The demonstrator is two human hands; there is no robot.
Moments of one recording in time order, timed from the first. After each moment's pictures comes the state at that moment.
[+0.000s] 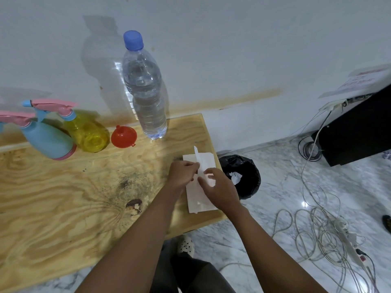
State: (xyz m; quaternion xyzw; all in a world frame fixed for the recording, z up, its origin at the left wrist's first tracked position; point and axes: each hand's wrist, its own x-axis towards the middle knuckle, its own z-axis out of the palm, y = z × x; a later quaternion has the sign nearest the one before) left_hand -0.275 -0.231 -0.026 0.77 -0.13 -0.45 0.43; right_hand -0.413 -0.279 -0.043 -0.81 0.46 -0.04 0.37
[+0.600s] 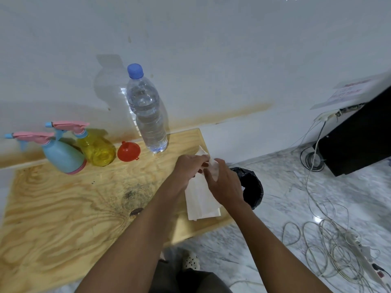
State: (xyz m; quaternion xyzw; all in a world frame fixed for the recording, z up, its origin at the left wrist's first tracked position) left_hand -0.283 -0.256 0.050 0.75 -0.16 -0.46 0.45; right_hand -0.414 -0.294 0.015 -0.84 0.44 -0.13 0.28
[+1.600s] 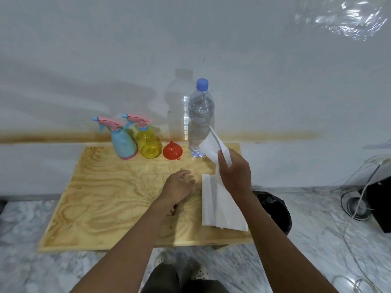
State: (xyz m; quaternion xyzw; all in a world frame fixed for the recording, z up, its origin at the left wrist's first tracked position) left_hand -0.222 -0.122 0.008 0.80 -0.16 -0.33 0.46; right_hand -0.328 -0.264 0.066 -0.83 0.34 -0.29 0.34
